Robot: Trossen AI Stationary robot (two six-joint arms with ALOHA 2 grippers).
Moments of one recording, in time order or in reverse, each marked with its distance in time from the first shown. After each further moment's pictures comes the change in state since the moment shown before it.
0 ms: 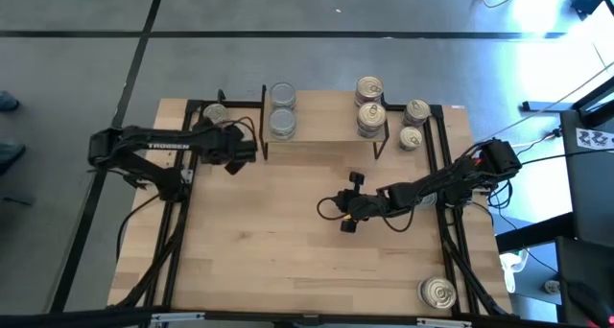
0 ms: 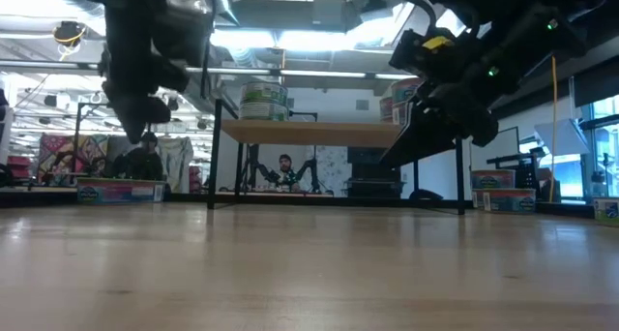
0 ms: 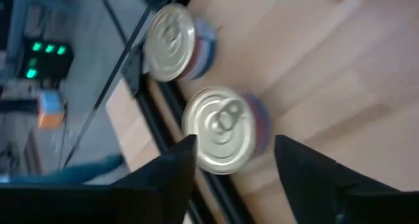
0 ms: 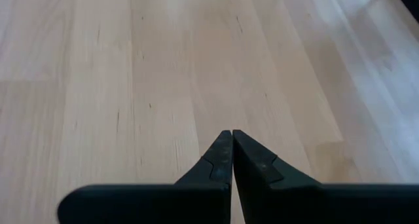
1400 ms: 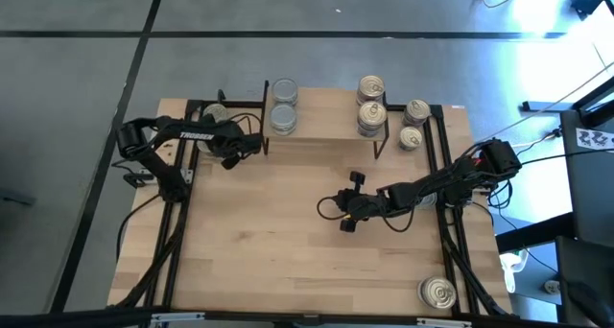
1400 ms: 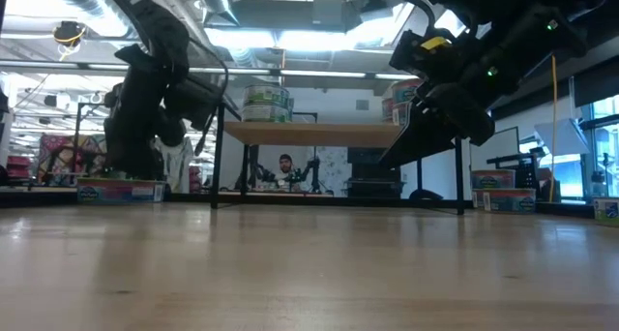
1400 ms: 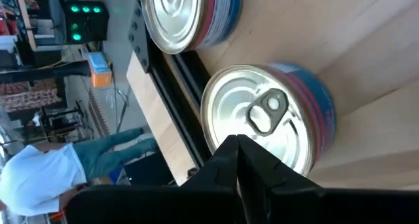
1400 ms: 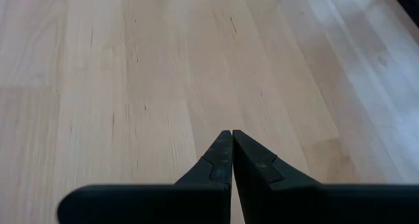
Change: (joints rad) left arm 0.203 0.249 -0.064 0.095 -0.064 0.128; right arm 0.000 0.000 0.000 -0.004 0.016 0.027
